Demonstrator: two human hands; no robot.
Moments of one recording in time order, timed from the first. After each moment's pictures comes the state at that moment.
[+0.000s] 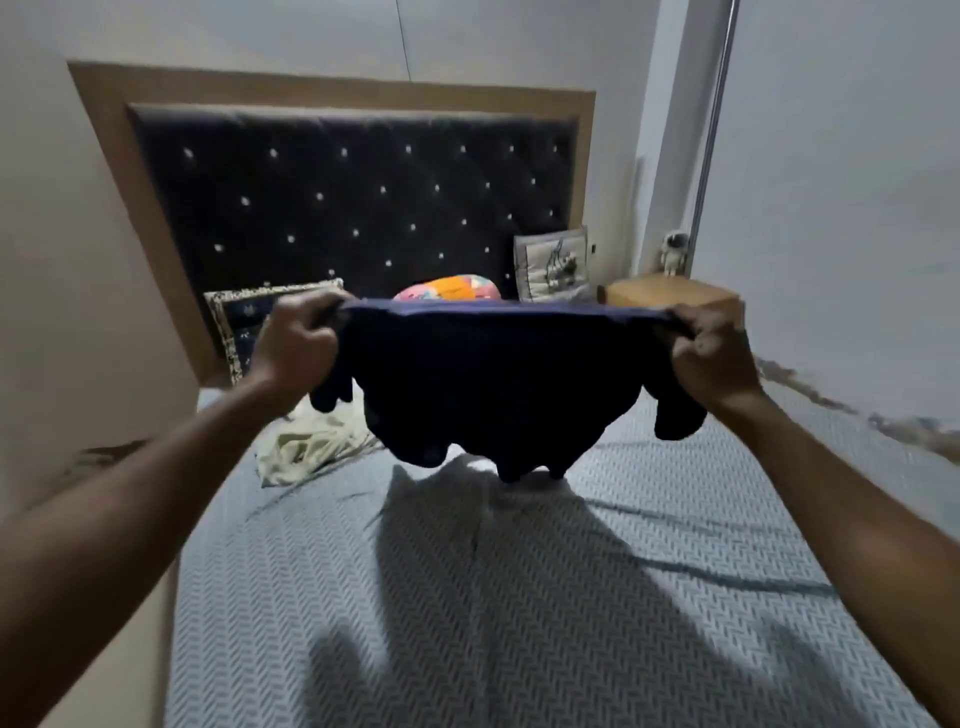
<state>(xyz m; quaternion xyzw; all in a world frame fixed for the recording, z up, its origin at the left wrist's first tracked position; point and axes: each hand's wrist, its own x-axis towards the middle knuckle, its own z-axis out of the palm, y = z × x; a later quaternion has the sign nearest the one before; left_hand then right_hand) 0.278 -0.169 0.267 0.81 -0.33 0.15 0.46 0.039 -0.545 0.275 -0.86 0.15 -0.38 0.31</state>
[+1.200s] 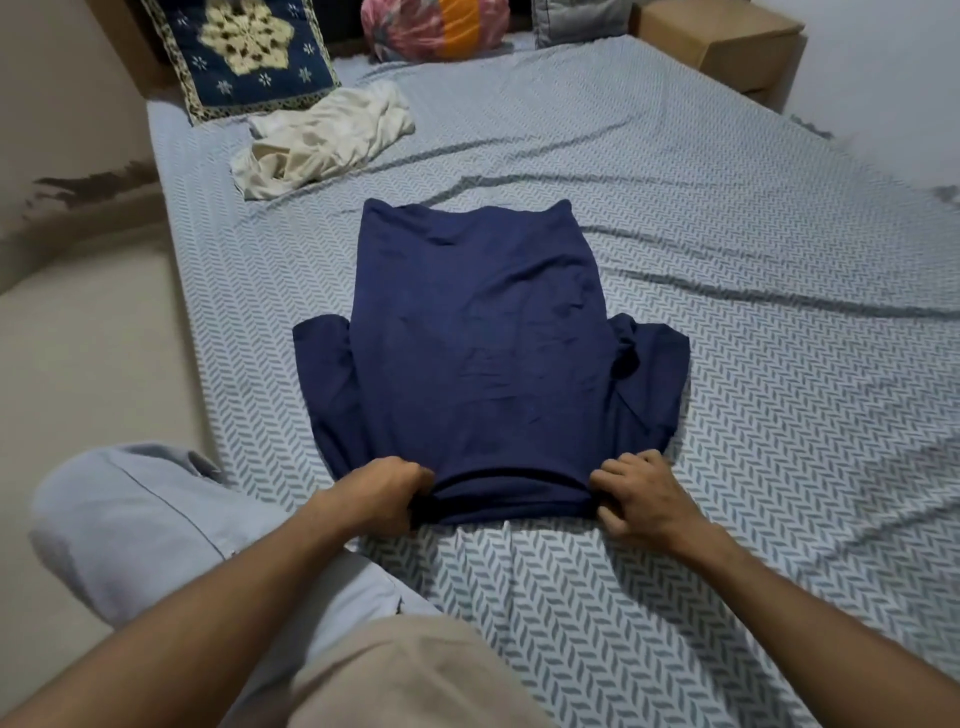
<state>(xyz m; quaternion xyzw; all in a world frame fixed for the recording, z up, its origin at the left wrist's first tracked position) -0.046 -0.083 -0.074 0.84 -0.46 -0.28 -0.03 -0.234 -0.398 -0.117 -1.00 -0.03 -0.03 0.04</state>
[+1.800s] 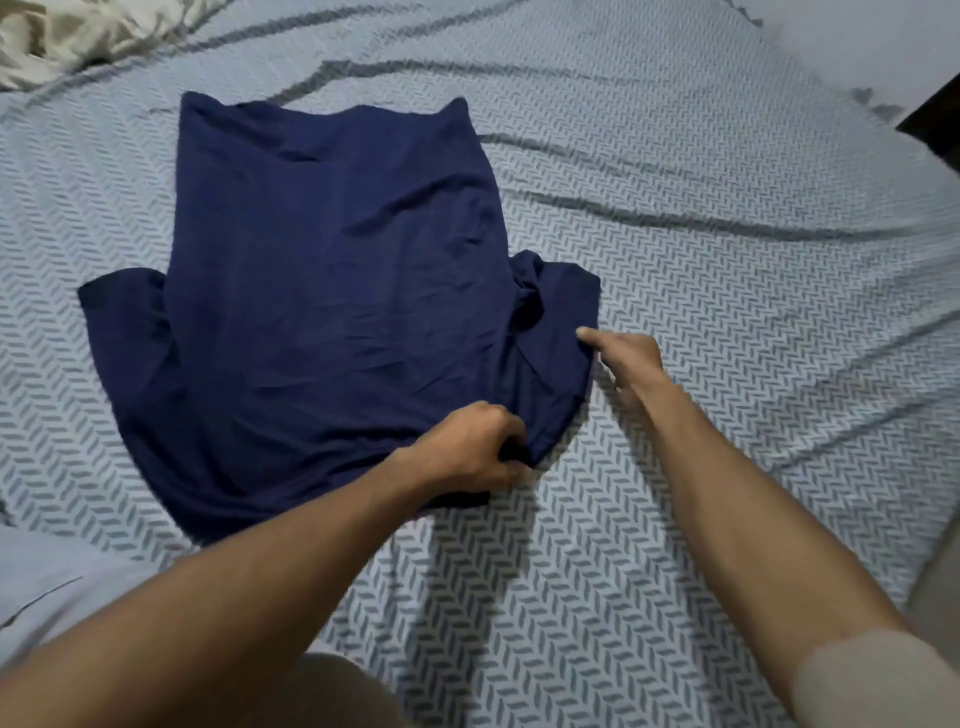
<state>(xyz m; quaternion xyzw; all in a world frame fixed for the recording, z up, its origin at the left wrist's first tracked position) -0.107 -0.297 -0.089 0.77 -0.53 -0.31 0.18 -0.169 -0.530 -0.102 -0.61 0.58 -0.08 0.53</state>
